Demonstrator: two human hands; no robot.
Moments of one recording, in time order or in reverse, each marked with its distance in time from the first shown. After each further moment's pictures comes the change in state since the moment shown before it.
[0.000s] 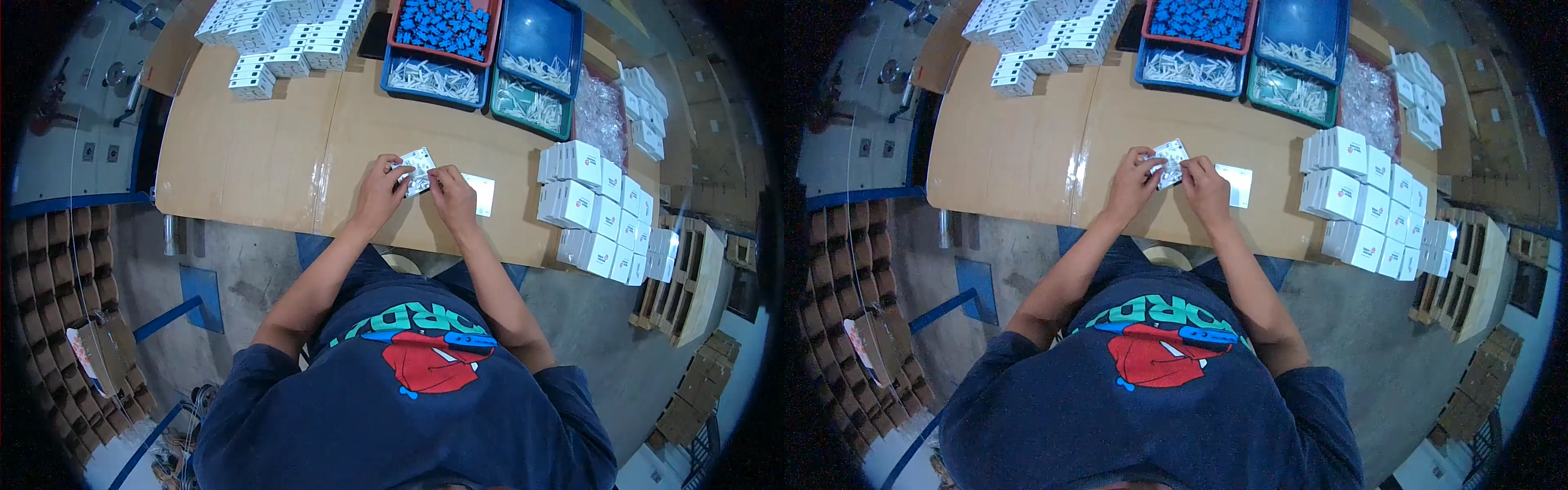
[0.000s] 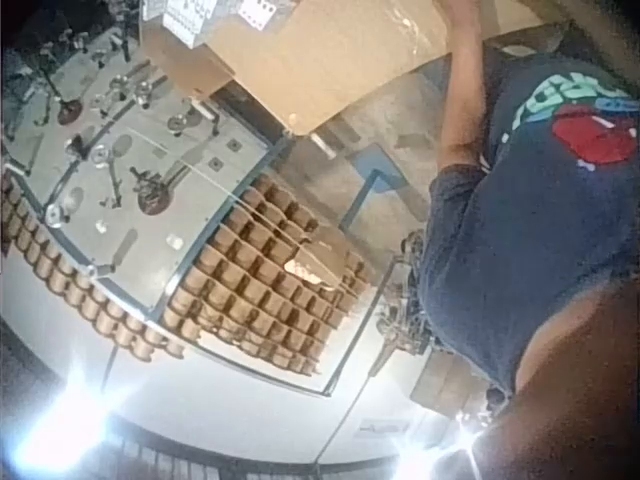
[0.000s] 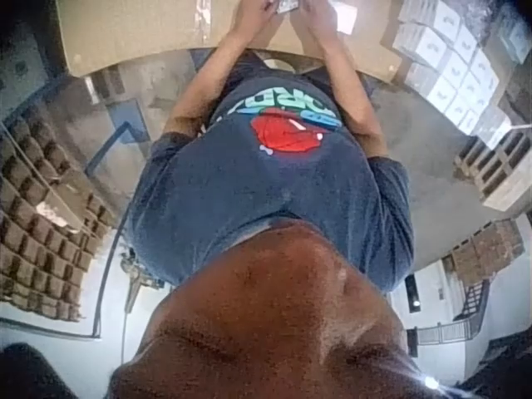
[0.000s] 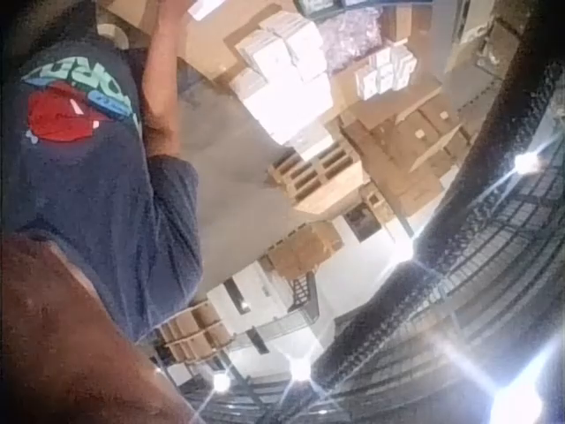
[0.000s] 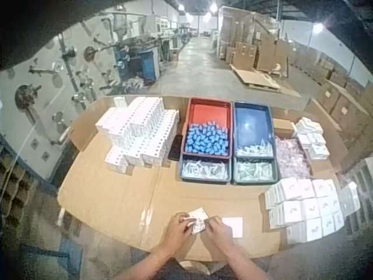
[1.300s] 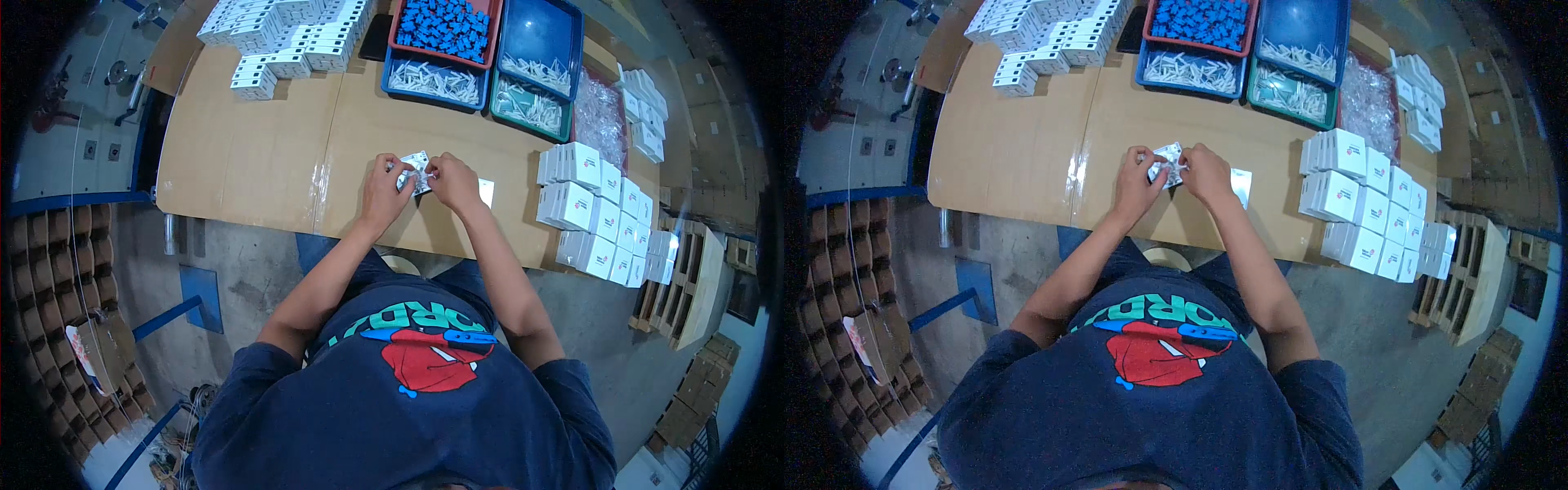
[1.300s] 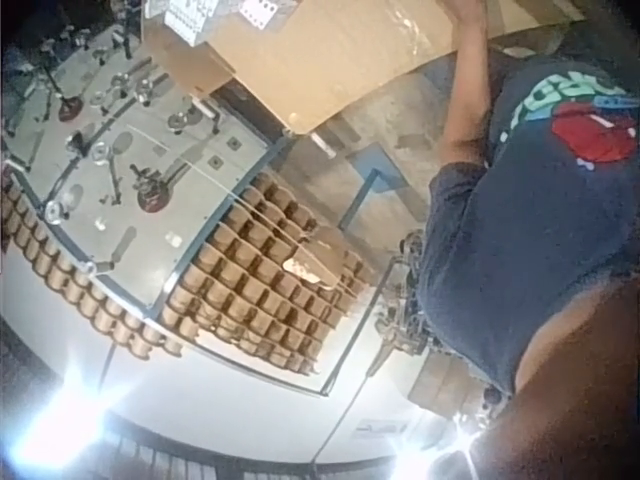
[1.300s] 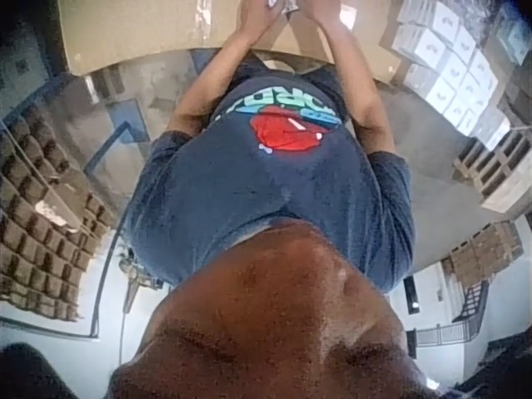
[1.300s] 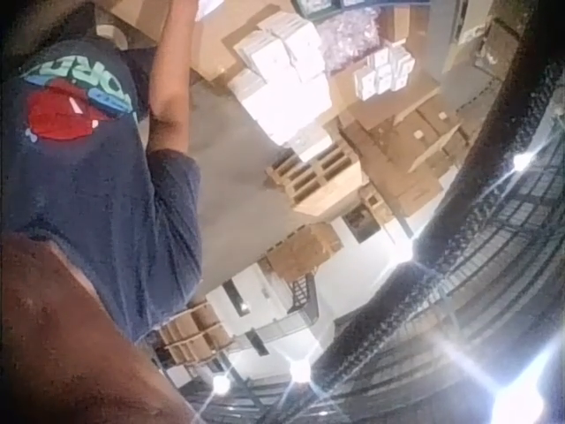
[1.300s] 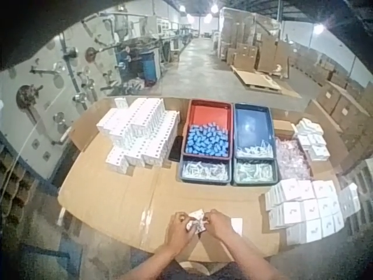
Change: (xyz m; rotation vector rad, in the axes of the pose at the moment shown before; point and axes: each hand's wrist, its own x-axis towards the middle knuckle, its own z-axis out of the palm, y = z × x) left_hand 0.004 0.005 0.011 0.147 0.129 0.036; right_hand 0.047 -0.002 -0.014 -0.193 -0.435 0.146
